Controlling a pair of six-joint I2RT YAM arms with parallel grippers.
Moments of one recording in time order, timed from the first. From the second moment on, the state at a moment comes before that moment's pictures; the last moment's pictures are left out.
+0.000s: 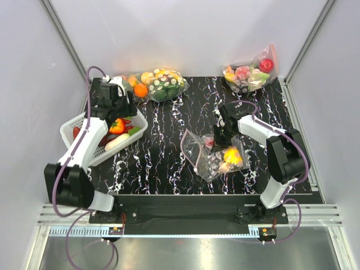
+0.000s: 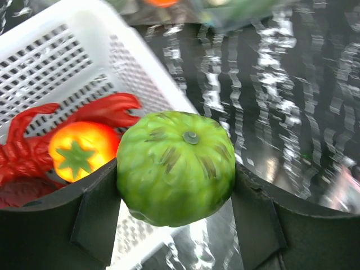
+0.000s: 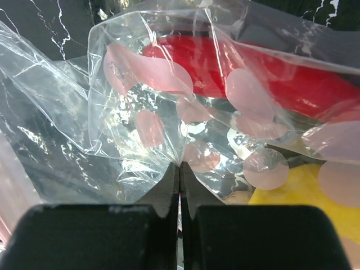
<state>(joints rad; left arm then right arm) -0.15 1.36 1.19 -0.47 -0.01 -0.21 0.38 1.75 1.15 -0.69 -0.33 0.40</state>
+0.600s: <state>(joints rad) 0.02 1.72 1.46 -0.49 -0.03 -0.13 0.38 1.75 1.18 -0.70 -0.35 0.40</state>
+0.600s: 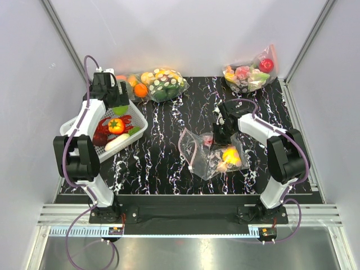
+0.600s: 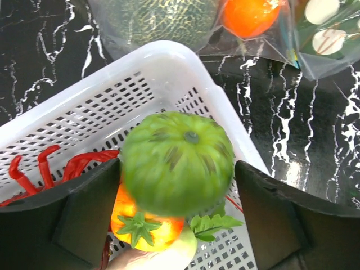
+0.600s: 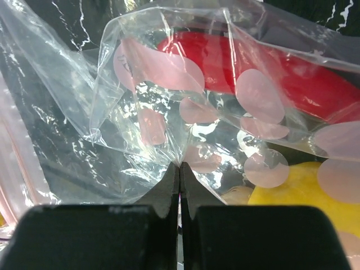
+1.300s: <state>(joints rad) -0.08 1.55 1.37 -0.47 -0.03 -0.12 0.38 1.77 1.22 -0.73 -0.36 0.40</state>
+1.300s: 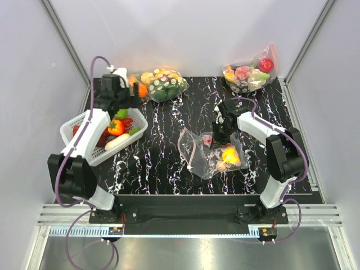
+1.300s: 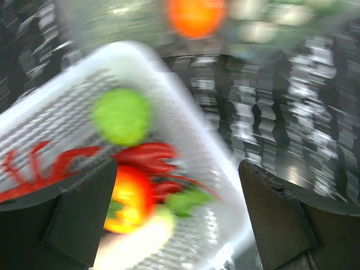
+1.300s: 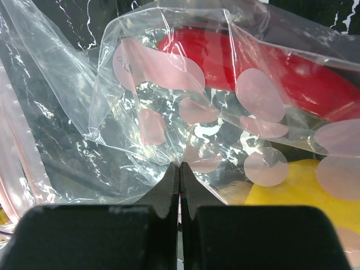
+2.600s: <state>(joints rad) -0.58 1.56 0.95 -0.07 0.51 -0.25 0.36 1.72 1.24 -0.71 -0.50 0.47</state>
